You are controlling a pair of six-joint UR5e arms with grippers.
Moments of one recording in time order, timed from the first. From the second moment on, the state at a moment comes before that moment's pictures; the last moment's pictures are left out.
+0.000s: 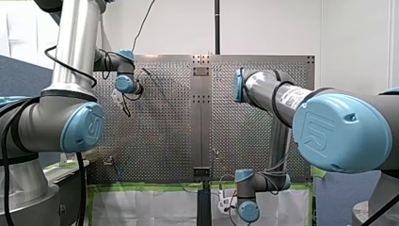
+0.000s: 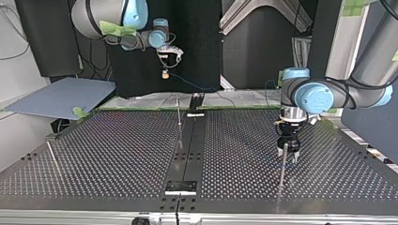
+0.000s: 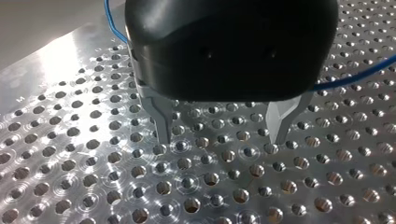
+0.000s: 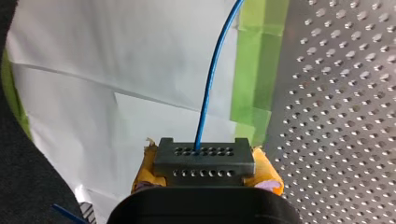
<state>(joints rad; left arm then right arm) 0.03 -1.80 -1.74 -2.69 -1.57 -2.16 2.12 -0.30 1.63 -1.06 1.75 1.56</state>
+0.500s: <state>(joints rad) 0.02 -1.80 -1.74 -2.71 -1.58 -2.16 2.12 -0.42 1.76 -1.03 1.75 1.55</state>
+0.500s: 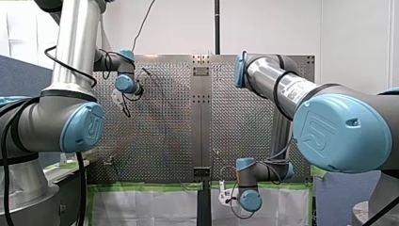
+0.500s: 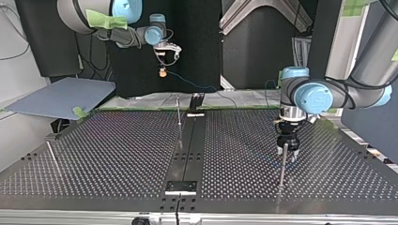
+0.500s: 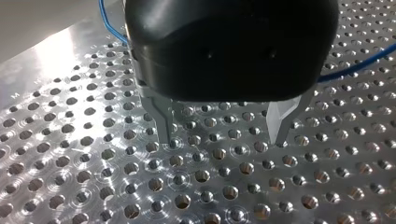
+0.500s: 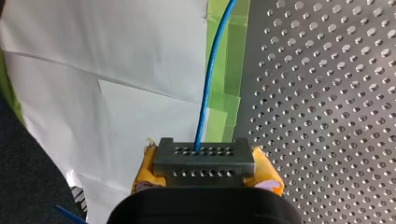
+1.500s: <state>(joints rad) 0.02 -1.80 -1.74 -2.78 -1.66 -2.12 2.09 -0.66 1.90 -1.01 1.60 1.55</state>
